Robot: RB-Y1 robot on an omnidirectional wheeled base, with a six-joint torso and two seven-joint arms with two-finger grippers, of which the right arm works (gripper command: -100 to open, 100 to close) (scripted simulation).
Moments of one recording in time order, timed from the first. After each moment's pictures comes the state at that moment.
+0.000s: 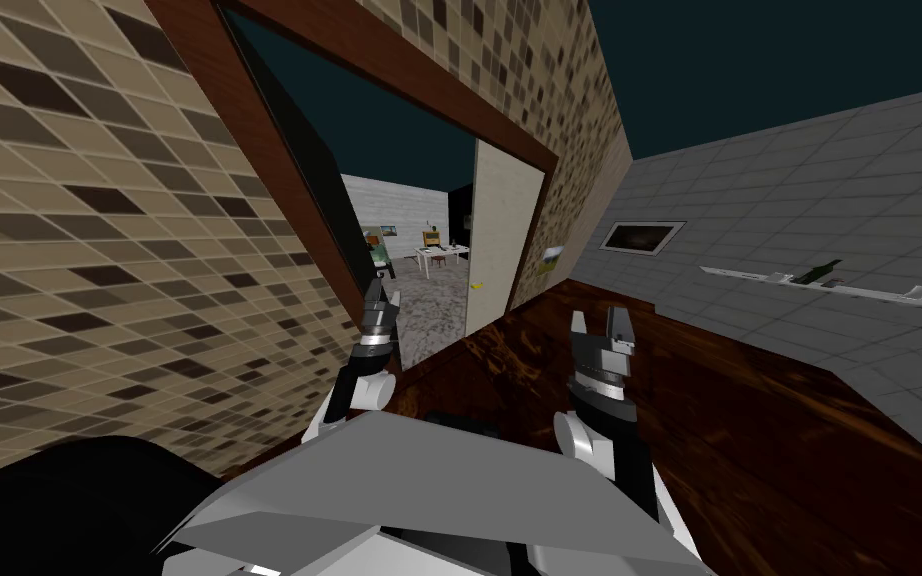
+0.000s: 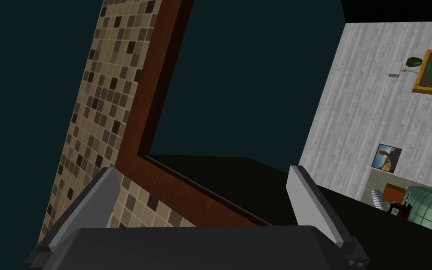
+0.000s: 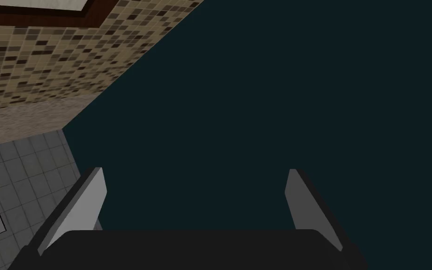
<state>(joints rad) 0.48 -0.05 -0.02 -2.25 -0.07 -0.59 0.11</state>
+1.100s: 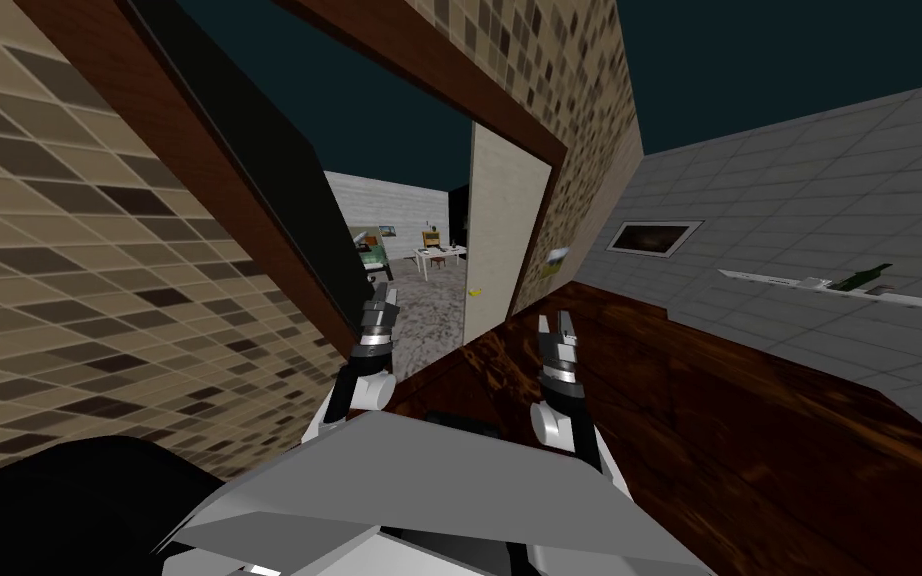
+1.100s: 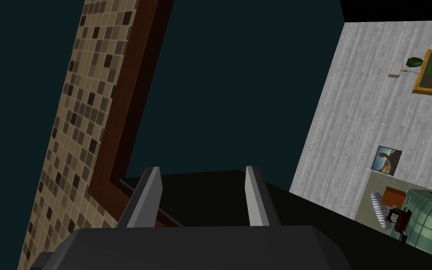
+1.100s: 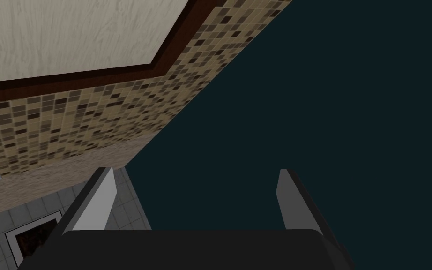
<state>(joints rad) 0.38 -0.07 0.09 -2.03 -0.07 -0.62 0.08</state>
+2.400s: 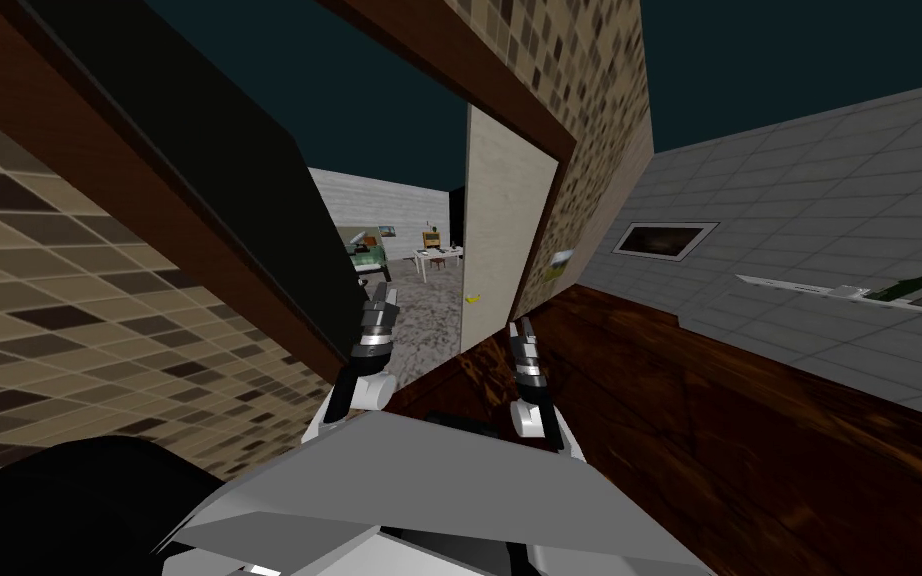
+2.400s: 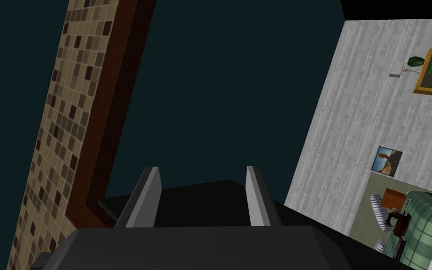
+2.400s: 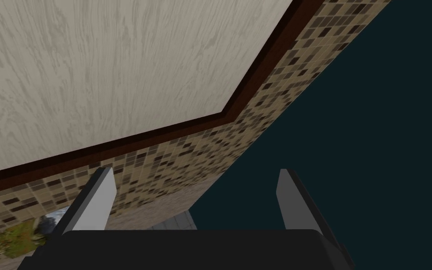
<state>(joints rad) 0.27 -0.11 0.23 -1.75 -0.08 -0.66 0.03</state>
